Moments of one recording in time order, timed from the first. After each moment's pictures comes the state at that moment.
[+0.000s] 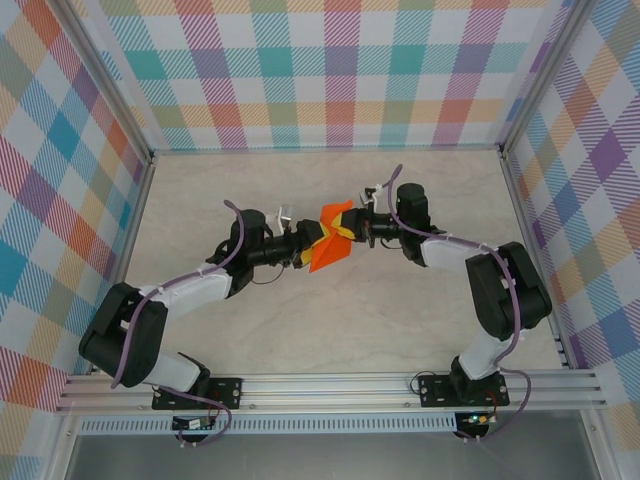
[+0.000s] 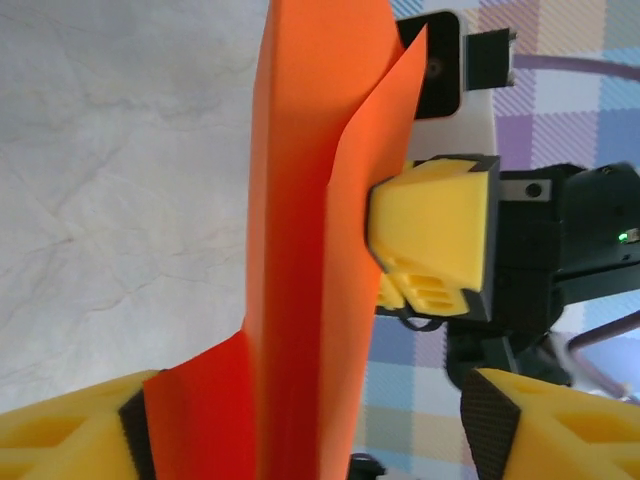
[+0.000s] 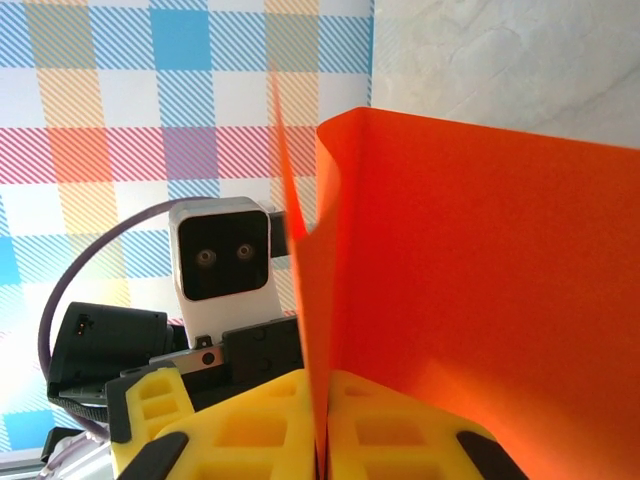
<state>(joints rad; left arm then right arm) -0.50 1.44 0.71 0.42 0.65 -1.25 0.39 1.70 0.89 0.54 -1.01 1.29</state>
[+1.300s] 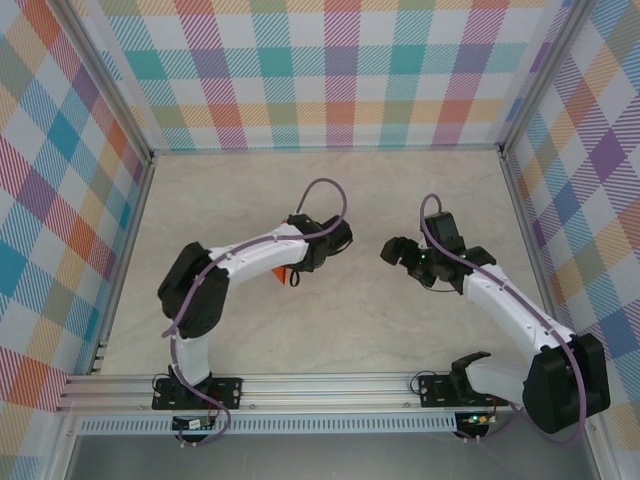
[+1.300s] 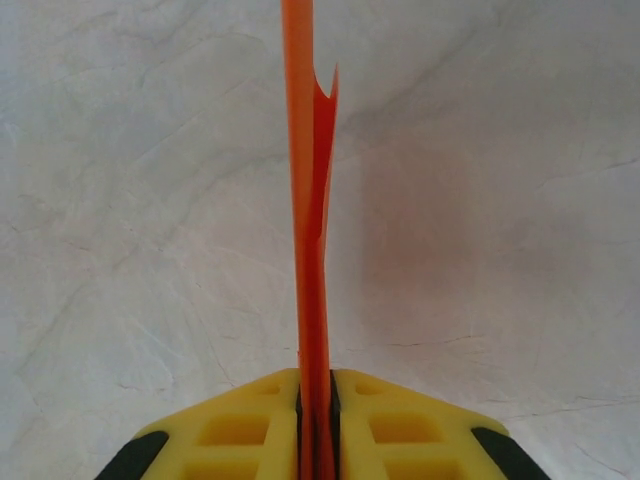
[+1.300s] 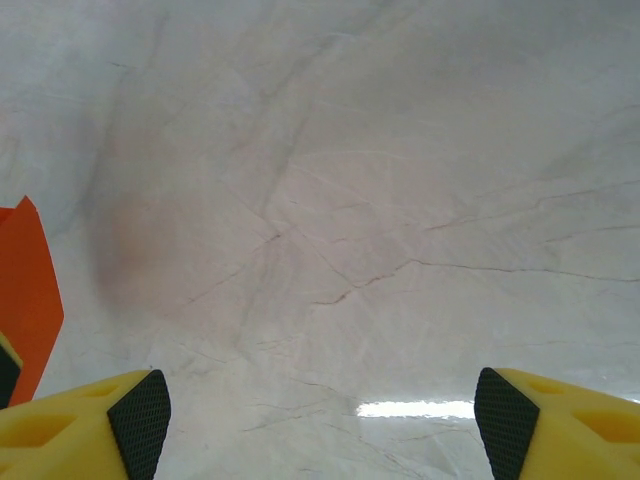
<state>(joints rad) -0.85 1.93 1.48 -1.13 -0.69 -0.73 0.37 1.15 0.77 -0.57 -0.20 0.82</state>
